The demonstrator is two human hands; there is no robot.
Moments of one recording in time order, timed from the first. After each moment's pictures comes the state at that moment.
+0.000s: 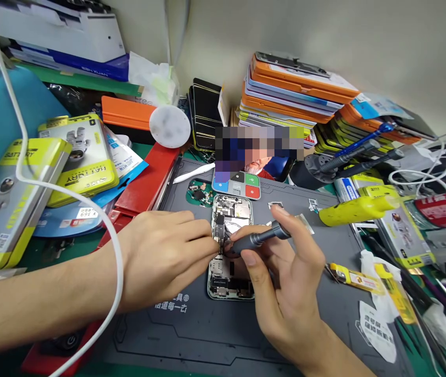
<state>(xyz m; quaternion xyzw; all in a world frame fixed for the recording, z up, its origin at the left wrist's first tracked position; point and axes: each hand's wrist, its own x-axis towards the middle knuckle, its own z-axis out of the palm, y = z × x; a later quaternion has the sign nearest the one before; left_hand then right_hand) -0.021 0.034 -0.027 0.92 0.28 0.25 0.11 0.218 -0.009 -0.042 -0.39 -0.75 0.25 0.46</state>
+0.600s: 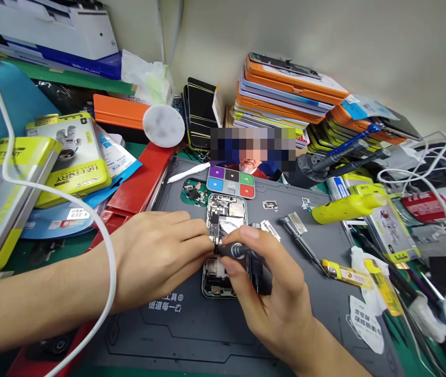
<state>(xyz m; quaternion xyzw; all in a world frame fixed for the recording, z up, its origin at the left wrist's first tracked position) -0.021 0.035 -0.024 0.92 0.27 0.25 0.12 0.215 -0.004 -0.030 -0.32 -0.83 0.18 0.43</state>
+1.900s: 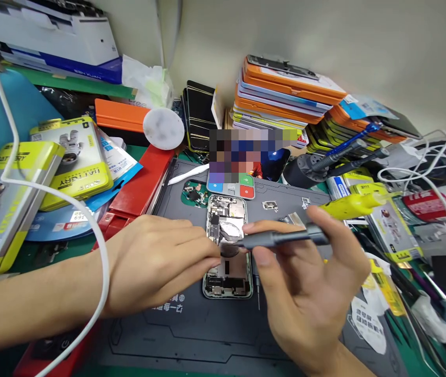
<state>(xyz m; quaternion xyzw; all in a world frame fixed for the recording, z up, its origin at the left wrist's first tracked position) -0.021 0.035 -0.017 0.91 0.25 0.27 0.20 0.211 -0.011 -0.024 -0.42 -0.67 0.26 0.56</state>
